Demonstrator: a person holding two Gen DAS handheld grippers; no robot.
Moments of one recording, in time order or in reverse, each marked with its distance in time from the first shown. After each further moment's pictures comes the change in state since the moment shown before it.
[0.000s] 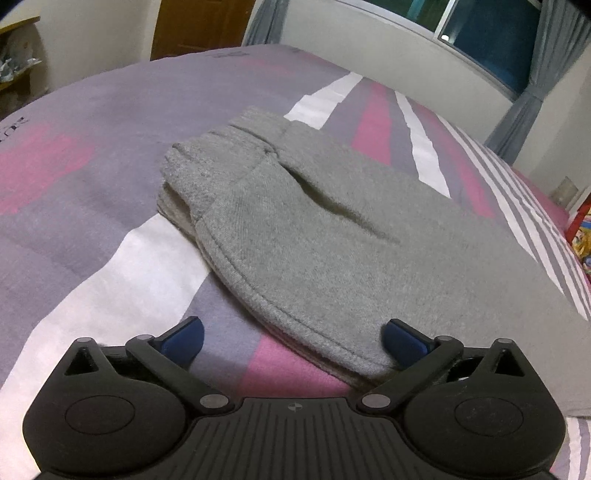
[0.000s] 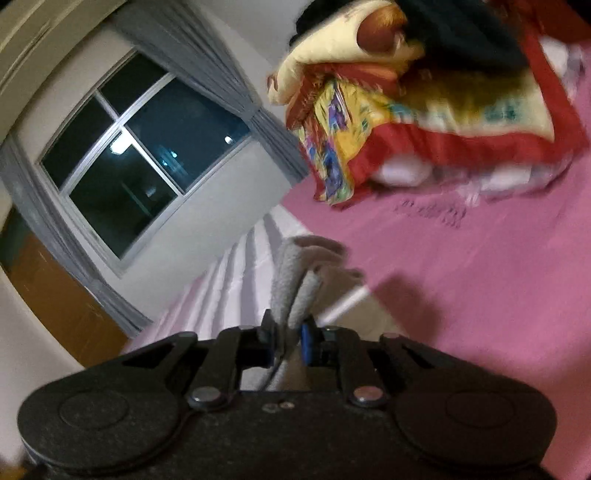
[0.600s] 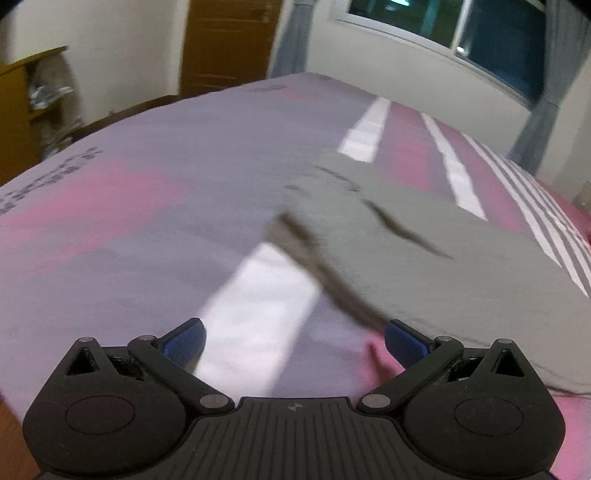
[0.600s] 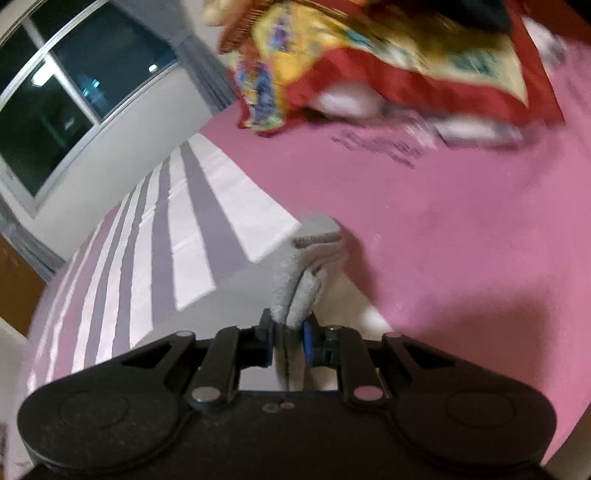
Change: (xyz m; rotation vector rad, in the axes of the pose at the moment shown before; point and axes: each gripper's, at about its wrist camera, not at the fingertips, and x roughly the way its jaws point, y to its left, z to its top) left arm -0.057 0.056 -0.002 0.012 -0.086 0.120; right arm 0.045 0.063 0.006 -0.091 0.154 -0.210
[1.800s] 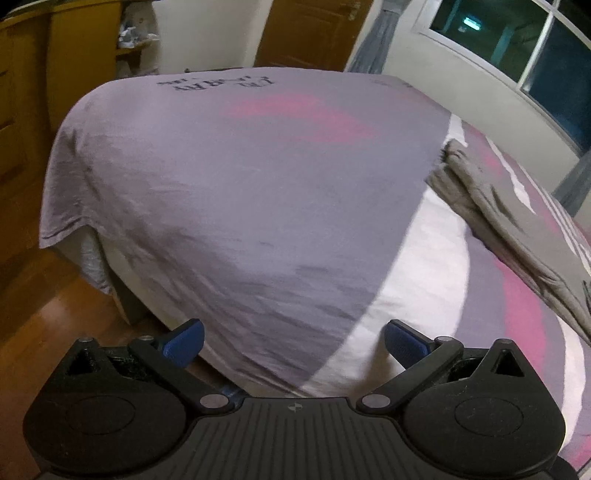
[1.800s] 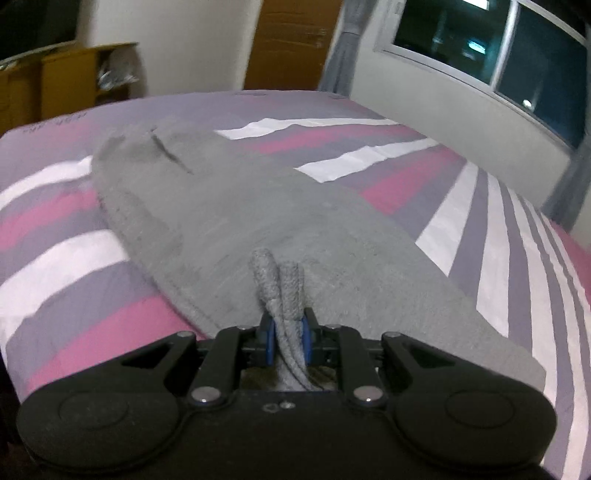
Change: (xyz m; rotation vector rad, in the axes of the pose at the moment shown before) left arm -0.045 0.120 -0.096 -0.189 0.018 0.068; right arm 0.019 0.341 -0.239 -1.239 0.124 0.432
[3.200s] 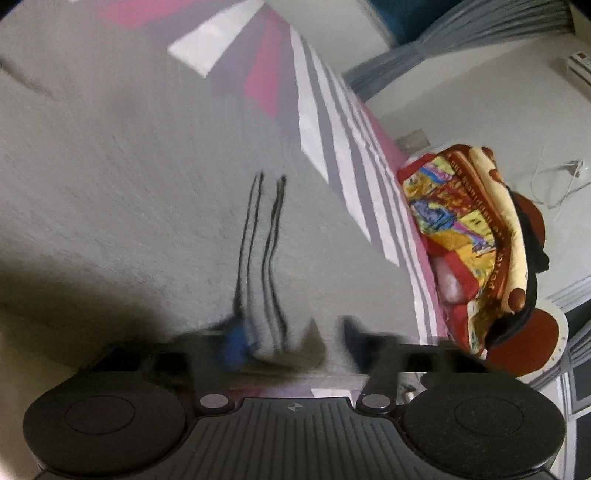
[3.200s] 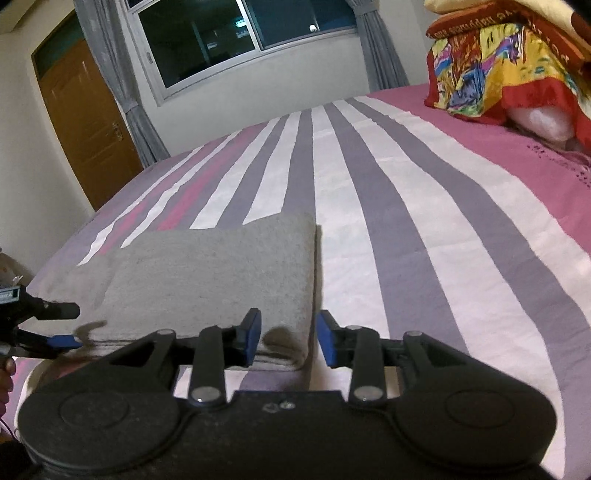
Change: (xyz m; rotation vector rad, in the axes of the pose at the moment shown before) left arm 0.087 -0.352 -0.006 0.103 0.465 -0.762; right arm -0.109 -0.147 -0.151 0.839 -0.136 -0.164
